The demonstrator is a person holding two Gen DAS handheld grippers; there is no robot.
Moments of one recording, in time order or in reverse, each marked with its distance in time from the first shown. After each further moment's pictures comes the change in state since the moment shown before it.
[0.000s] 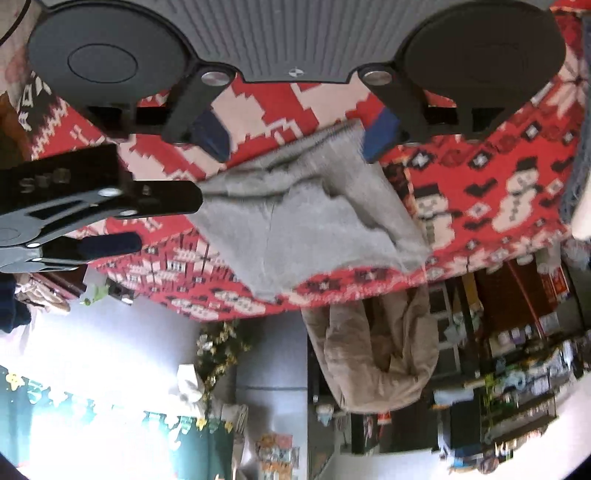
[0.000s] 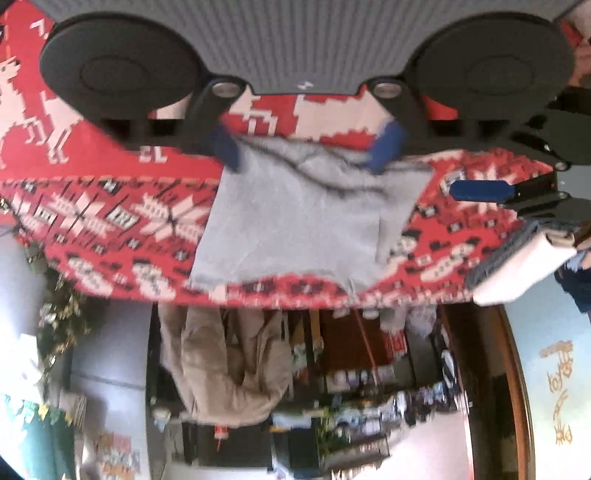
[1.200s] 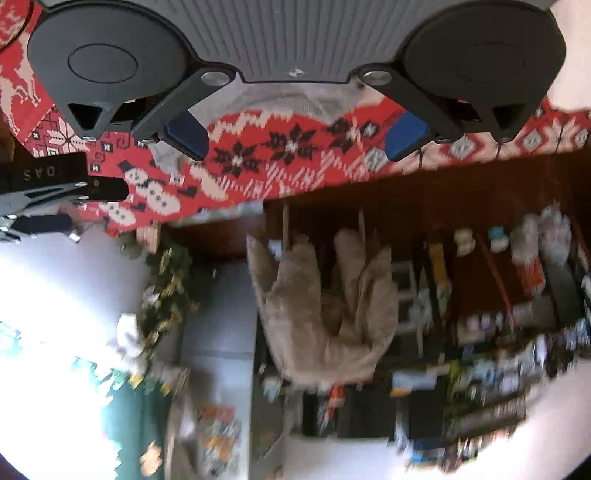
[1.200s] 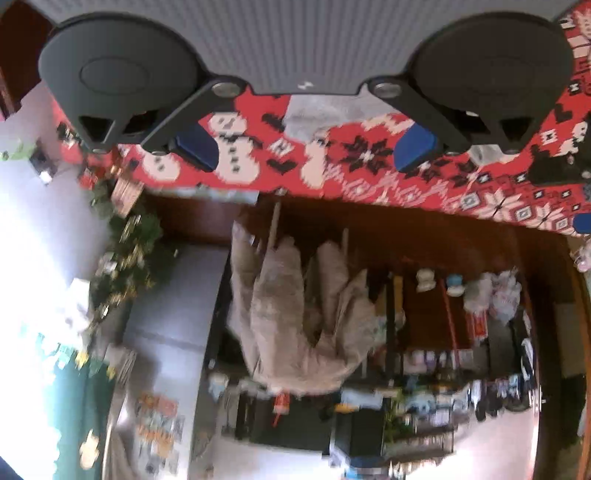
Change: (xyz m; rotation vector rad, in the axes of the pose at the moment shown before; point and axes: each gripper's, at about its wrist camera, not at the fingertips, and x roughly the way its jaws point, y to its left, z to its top) left arm 0.086 0.102 0.163 -0.144 0.053 0.105; right arm 0.106 -0.061 0.185 0.005 0.060 -0.261
